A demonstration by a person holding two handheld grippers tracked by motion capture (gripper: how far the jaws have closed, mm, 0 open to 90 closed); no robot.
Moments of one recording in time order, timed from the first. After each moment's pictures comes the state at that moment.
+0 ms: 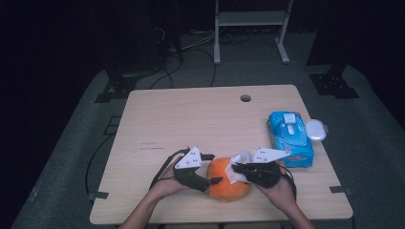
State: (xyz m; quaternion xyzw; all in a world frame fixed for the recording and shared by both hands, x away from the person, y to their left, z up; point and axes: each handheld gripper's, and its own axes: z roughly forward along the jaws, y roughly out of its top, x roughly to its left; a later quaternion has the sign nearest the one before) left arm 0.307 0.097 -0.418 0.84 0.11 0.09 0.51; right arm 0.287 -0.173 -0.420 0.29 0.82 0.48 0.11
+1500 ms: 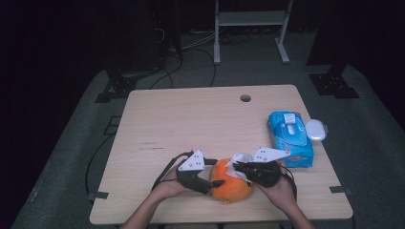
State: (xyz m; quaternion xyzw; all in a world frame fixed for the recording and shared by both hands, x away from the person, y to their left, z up) left arm 0.304 0.091 -0.427 0.85 0.10 0.08 0.50; right arm 0.288 -0.172 -0.421 0.29 0.82 0.48 0.13
